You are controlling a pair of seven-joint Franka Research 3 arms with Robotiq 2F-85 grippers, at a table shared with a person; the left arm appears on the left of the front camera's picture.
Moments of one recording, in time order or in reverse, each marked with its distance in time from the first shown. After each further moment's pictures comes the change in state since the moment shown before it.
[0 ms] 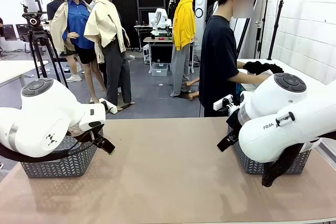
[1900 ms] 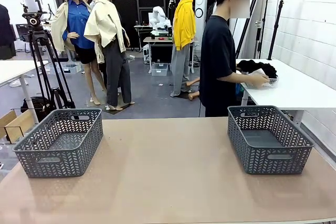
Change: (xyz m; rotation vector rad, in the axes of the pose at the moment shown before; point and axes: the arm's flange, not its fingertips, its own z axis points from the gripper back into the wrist) left arm -0.141 0.304 0.130 0.376 0.165 0.340; right arm -0.151 -0.312 0.124 -0.490 0.166 -0.549
